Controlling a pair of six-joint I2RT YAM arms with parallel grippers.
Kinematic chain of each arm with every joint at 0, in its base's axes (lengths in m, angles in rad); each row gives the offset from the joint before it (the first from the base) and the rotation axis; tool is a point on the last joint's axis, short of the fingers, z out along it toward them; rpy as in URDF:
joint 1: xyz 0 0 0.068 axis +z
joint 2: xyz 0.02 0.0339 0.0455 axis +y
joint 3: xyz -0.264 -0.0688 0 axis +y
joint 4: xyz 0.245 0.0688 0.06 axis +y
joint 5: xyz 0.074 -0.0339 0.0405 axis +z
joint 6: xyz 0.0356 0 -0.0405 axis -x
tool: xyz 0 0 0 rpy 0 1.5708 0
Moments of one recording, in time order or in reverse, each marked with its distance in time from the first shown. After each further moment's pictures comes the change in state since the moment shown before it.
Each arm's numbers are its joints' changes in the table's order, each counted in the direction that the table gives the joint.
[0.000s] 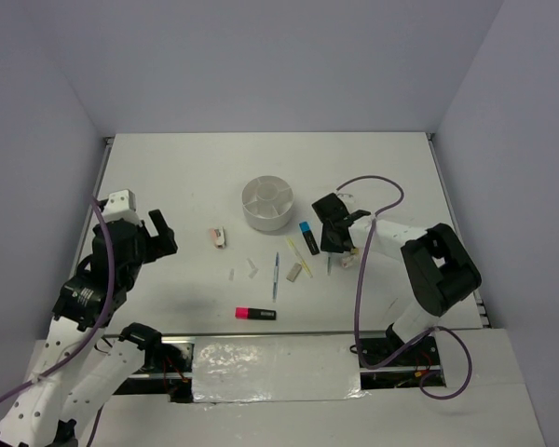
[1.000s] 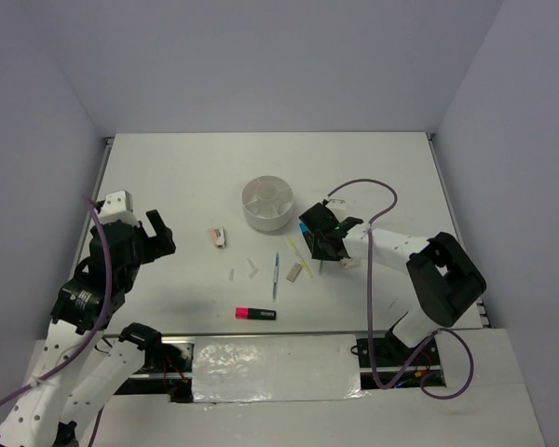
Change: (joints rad) left arm 0.006 -0.013 0.000 0.000 0.003 0.000; right arm 0.140 -0.063 0.005 0.077 -0.068 -0.106
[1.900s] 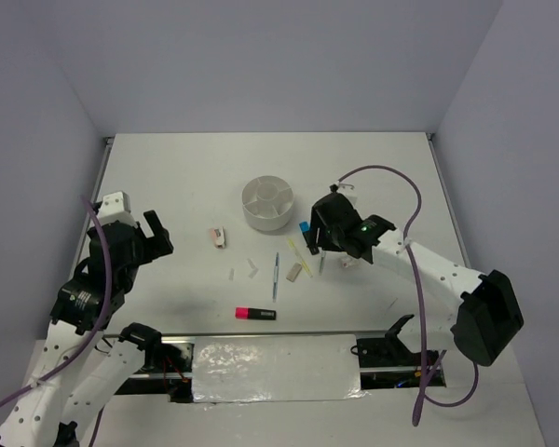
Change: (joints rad) left arm 0.006 -0.006 0.000 0.018 0.035 0.003; right arm 0.009 -0.298 -0.055 0.105 0.085 0.048
